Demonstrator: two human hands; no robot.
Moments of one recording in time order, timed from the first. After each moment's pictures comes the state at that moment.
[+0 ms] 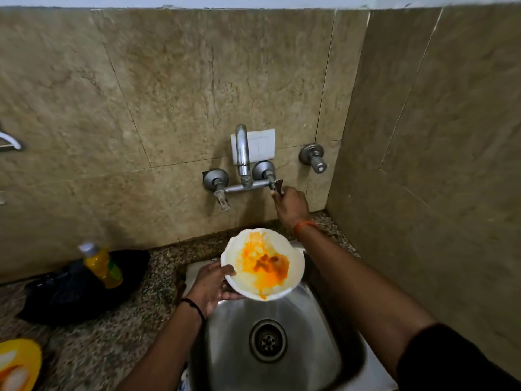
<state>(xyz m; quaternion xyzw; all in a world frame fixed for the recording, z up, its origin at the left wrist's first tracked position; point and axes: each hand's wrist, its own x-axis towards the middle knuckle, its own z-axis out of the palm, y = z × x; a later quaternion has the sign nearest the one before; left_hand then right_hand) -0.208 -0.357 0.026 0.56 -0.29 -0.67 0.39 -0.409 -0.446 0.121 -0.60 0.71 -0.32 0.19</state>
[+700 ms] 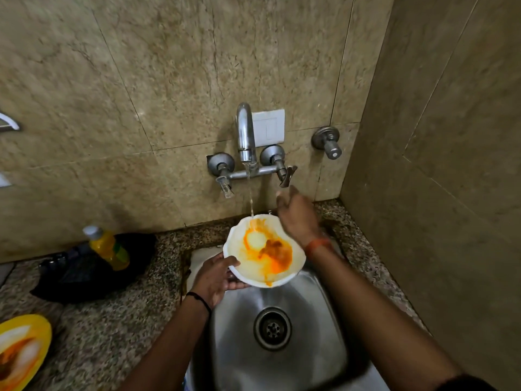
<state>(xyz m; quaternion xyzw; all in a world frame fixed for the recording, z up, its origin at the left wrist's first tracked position) -0.218 -0.357 0.015 0.54 -0.25 -0.67 0.43 -0.404 -0.418 0.098 -0.62 0.68 -0.33 0.20</state>
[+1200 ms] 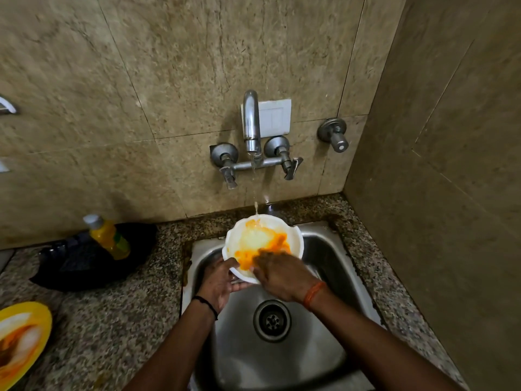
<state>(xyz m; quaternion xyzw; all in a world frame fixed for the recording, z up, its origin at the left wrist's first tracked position) -0.221 -0.348 -0.017 0.55 -0.20 -0.67 0.45 -0.386 -0.345 0.021 -0.84 0.52 0.02 0.15</state>
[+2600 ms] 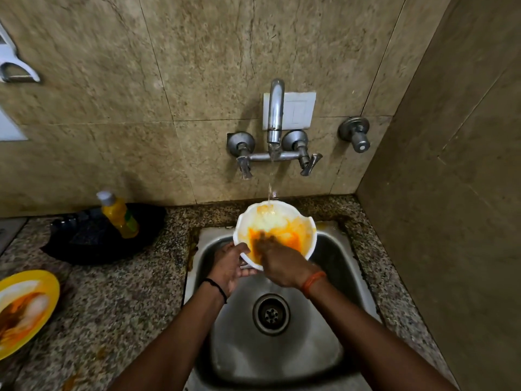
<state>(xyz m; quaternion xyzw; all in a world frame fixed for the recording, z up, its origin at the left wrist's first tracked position) -0.229 -0.352 -0.008 0.55 -0.19 -0.67 0.46 -0.370 -0.359 0.034 -0.84 0.49 0.06 0.24</state>
